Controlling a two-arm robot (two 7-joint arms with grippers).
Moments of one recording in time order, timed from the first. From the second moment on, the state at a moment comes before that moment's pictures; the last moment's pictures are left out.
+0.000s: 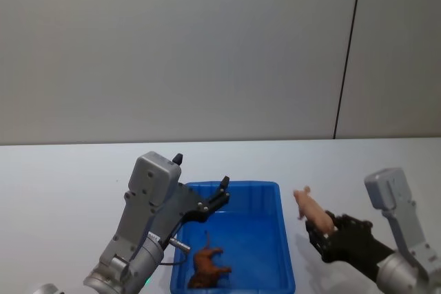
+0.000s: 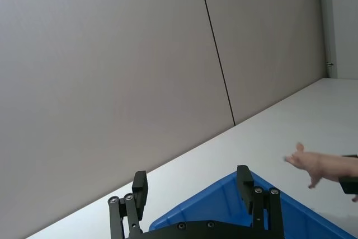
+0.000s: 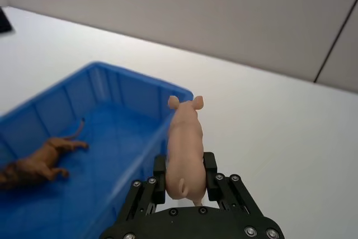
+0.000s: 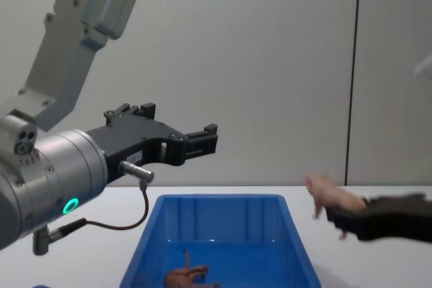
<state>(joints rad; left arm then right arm) -0.24 0.38 0.45 -1.63 -0.20 0.01 -0.01 0.15 0.27 -0.29 -1.59 0.20 0.31 0.24</state>
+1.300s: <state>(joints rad) -0.24 0.38 0.45 -1.63 -0.20 0.01 -0.01 0.29 0.17 -0.35 -1.49 0.15 0.34 0.39</state>
